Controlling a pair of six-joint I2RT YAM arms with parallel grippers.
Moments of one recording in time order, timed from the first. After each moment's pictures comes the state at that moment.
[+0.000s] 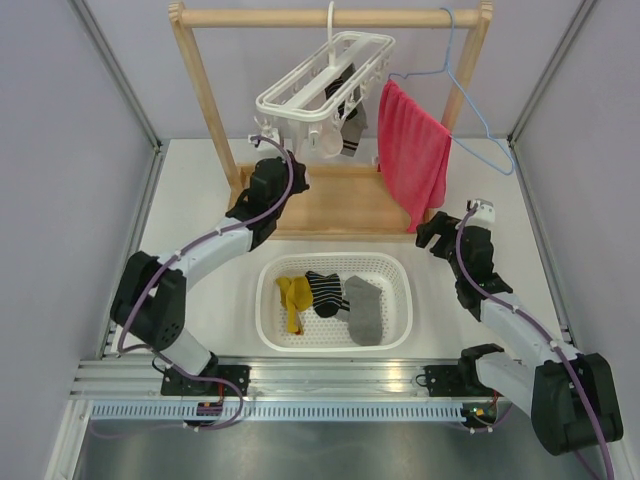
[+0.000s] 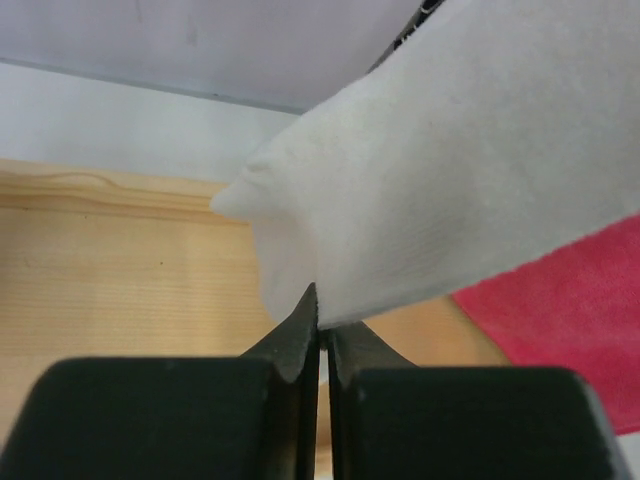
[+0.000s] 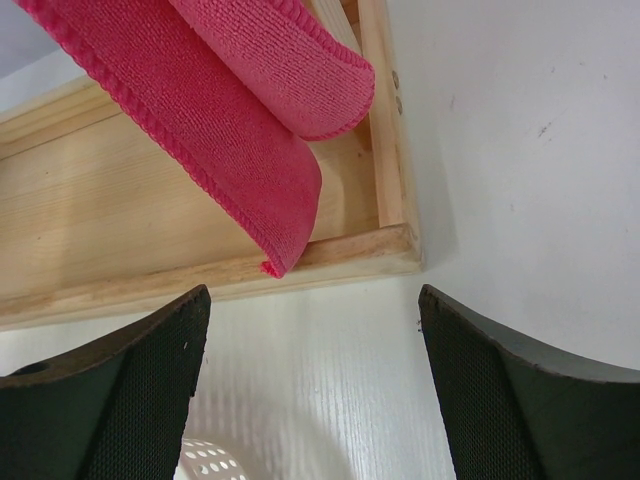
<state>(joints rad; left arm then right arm) -0.53 1.61 1.12 0.32 -0.29 -0.44 0.19 1.01 0.40 0.28 0.13 0.47</state>
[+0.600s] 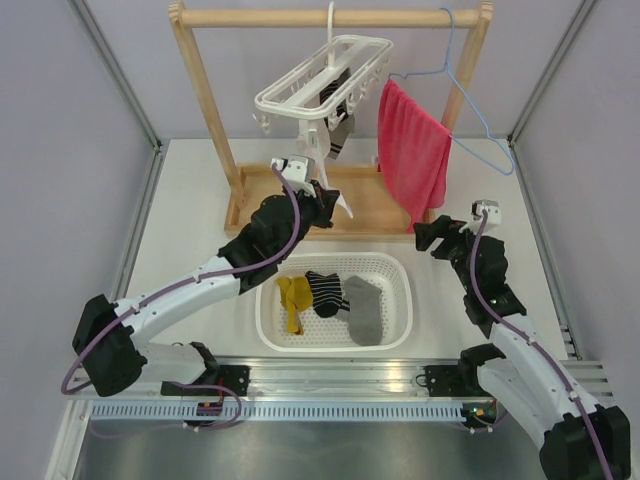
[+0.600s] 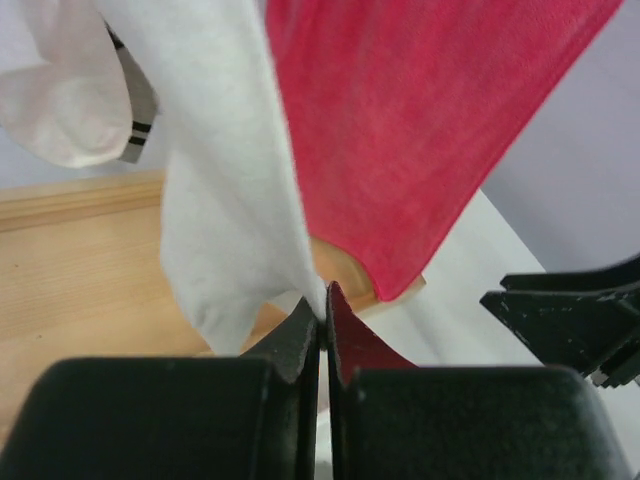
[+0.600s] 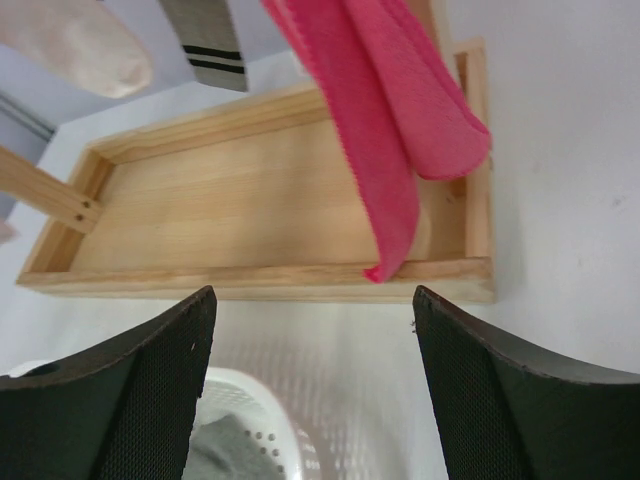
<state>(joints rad) -0.84 1.28 0.99 0.26 -0.32 -0.34 0.23 0.79 0.41 0.19 0.05 0.45</state>
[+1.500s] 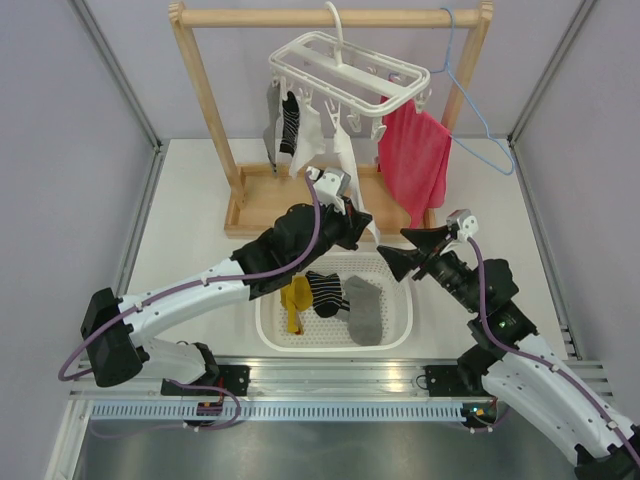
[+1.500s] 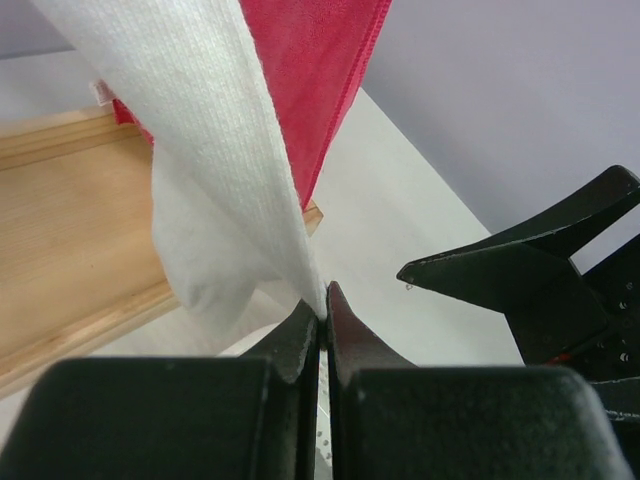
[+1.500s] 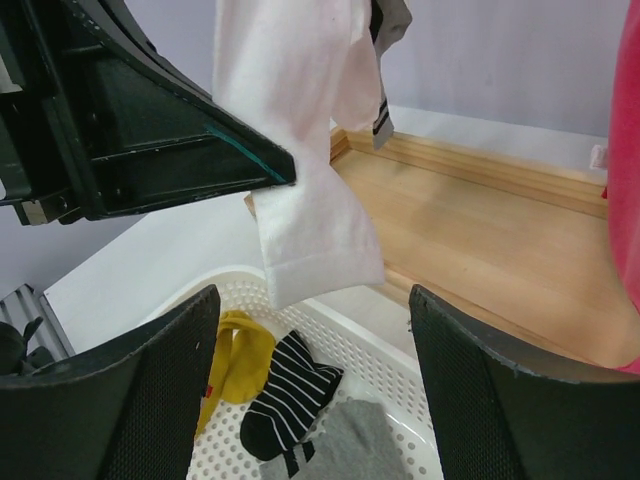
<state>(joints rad) -1.02 1.33 1.11 0.10 -0.25 -0.40 0.56 0.55 0.45 0.22 -0.16 0.31</state>
